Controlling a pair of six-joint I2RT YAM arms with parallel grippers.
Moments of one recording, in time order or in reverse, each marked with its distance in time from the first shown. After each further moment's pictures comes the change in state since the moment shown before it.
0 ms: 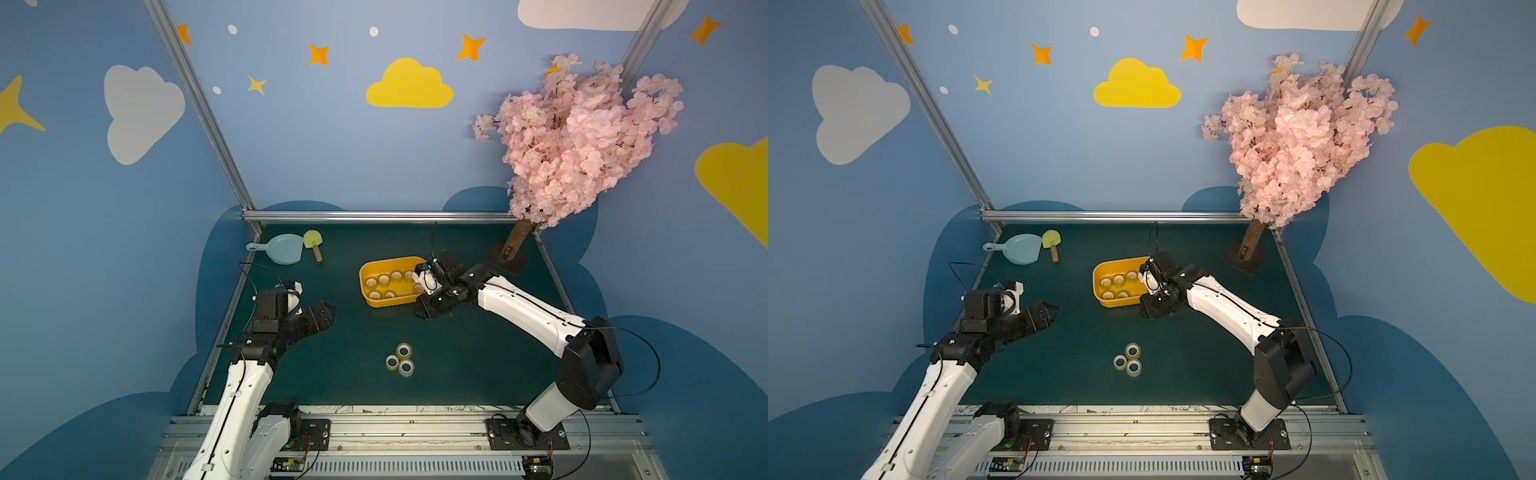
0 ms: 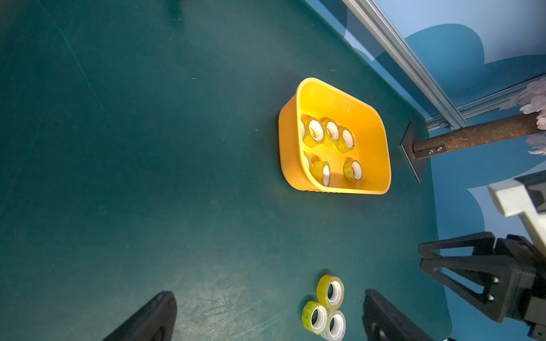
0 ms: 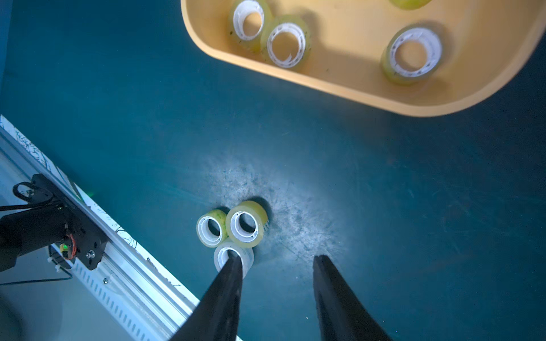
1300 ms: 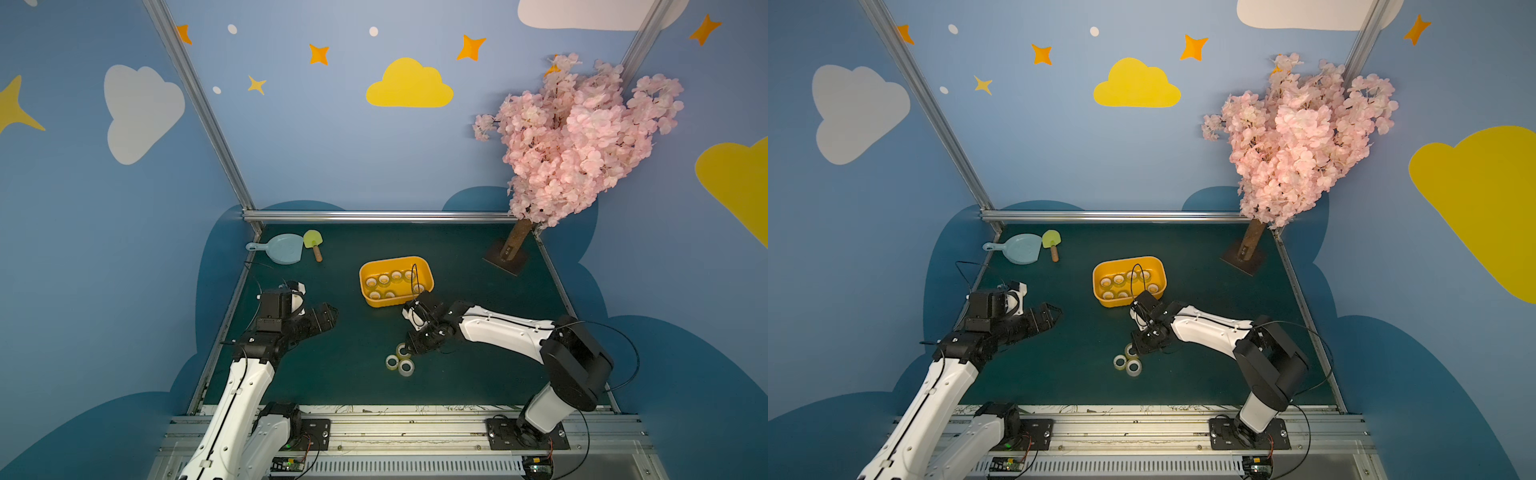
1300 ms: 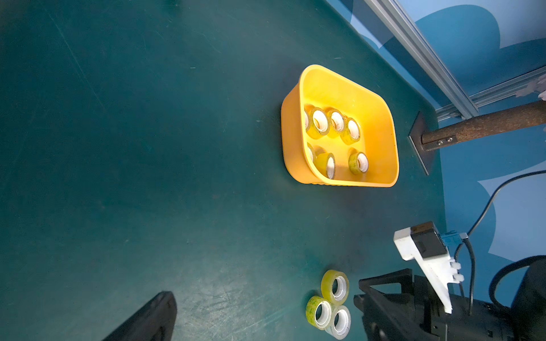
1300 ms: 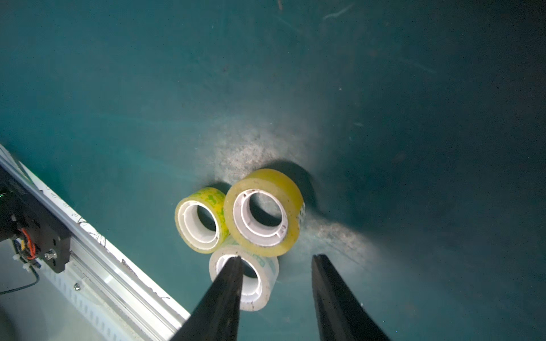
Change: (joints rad) left arm -0.035 0.015 0.000 -0.011 -0.027 0.000; right arm 0.168 0.040 -0.284 0.259 0.025 0.204
